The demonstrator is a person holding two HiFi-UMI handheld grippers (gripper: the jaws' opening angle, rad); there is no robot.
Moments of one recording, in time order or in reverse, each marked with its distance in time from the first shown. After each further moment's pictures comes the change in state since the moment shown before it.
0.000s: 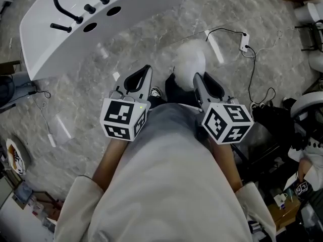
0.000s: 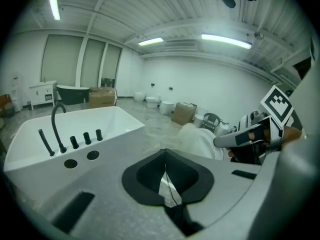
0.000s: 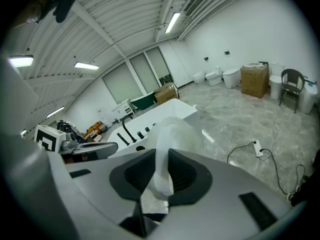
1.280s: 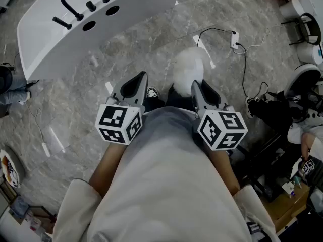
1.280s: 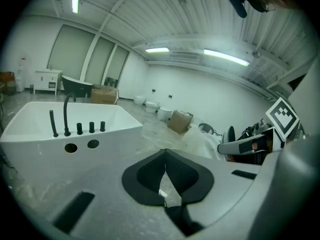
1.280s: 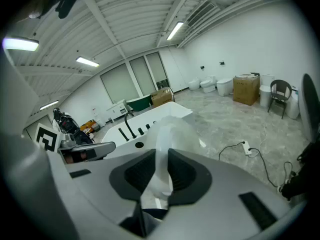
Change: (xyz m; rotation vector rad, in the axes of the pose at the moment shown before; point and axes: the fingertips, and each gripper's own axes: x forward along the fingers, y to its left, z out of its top) left arm -0.106 -0.012 -0.064 -0.108 -0.088 -0.073; right arm -0.080 0.071 -0.083 -0.034 -0.060 -0.111
